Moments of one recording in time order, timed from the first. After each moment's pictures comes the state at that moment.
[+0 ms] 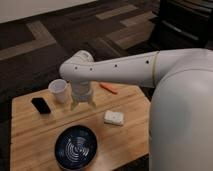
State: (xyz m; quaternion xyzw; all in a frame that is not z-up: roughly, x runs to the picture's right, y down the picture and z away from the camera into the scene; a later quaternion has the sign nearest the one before) arm -0.106 0.102 0.703 -0.26 0.23 0.64 0.68
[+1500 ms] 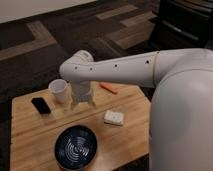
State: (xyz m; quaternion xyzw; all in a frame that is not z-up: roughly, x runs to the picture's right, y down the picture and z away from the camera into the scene) arm -0.105 0.101 0.703 -0.26 0.23 0.64 0.68
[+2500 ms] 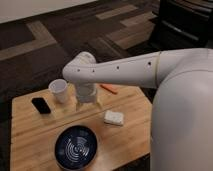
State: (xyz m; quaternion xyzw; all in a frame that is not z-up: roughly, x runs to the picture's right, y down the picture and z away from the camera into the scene) arm -0.053 0.106 0.717 -0.22 0.26 0.66 0.67
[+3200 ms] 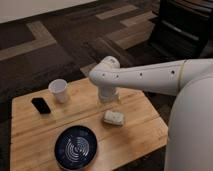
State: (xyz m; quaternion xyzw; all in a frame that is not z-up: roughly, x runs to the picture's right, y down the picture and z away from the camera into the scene) arm 0.039 0.093 0.746 -0.21 0.21 0.45 0.84
